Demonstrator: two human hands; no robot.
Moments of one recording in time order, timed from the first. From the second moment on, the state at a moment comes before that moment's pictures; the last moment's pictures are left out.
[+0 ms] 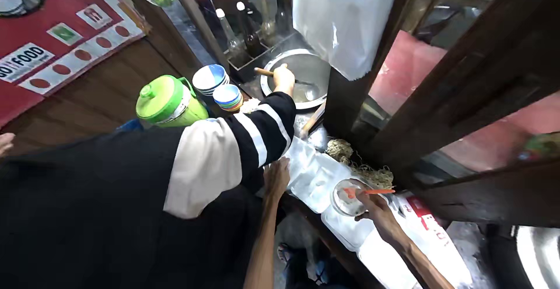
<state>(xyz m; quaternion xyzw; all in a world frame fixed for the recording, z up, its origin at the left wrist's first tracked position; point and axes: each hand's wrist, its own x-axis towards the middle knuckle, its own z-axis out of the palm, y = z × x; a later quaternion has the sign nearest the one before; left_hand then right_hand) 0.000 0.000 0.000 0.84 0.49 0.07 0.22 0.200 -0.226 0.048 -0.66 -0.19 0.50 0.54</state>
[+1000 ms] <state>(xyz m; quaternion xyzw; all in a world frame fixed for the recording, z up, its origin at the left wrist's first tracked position) -0.017 -0.017 -0.019 0.87 0.40 0.12 0.26 0.190 -0.216 0.051 -0.64 -0.20 0.50 0.54</state>
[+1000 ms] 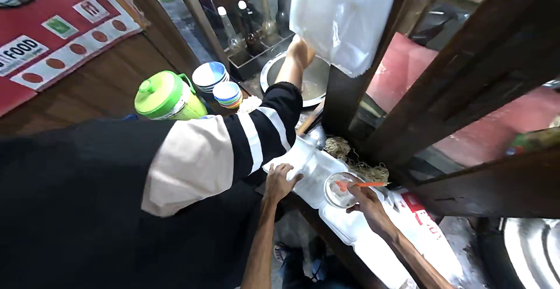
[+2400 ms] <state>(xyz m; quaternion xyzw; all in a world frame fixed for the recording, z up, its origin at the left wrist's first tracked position) -0.017 -0.005 -0.012 0.71 0.56 0.19 0.38 0.158 -0.016 0.017 -0.63 -0.36 0.54 0.42</state>
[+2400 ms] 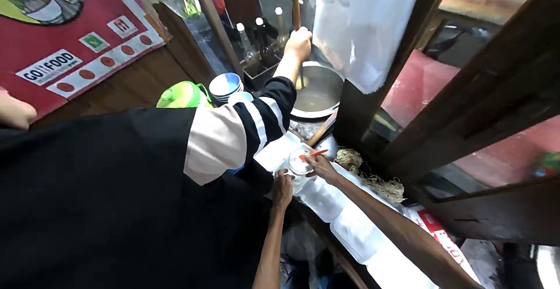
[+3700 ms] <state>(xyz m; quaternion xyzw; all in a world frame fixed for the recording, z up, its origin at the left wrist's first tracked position) -0.010 0.012 -0.001 0.49 0.61 0.34 0.53 0.150 -0.015 0.016 -0.68 -0.43 0.34 0.49</state>
